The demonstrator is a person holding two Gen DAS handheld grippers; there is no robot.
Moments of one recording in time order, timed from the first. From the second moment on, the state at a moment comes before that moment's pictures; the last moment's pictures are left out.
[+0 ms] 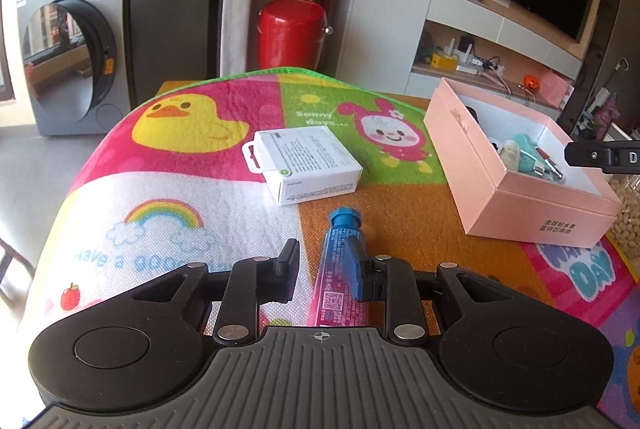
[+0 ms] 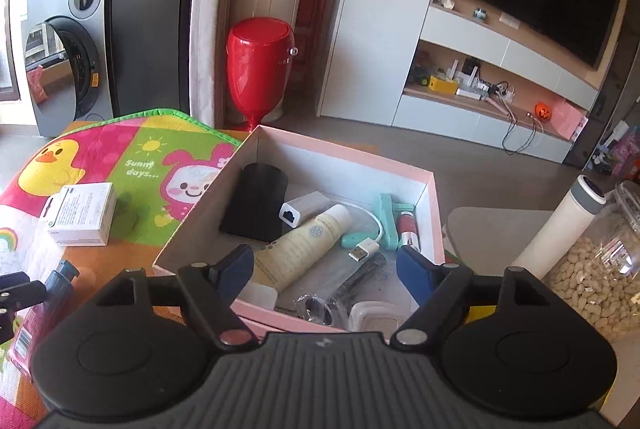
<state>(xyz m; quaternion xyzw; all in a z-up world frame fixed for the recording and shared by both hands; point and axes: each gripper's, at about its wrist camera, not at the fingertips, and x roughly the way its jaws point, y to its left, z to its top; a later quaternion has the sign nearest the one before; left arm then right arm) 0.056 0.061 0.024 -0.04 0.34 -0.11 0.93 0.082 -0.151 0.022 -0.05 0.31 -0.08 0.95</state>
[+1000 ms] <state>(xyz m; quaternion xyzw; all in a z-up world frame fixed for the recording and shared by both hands) 0.210 0.110 0.028 -0.14 0.36 -0.12 0.91 0.013 -0.123 -0.039 0.06 0.34 0.08 0.93</state>
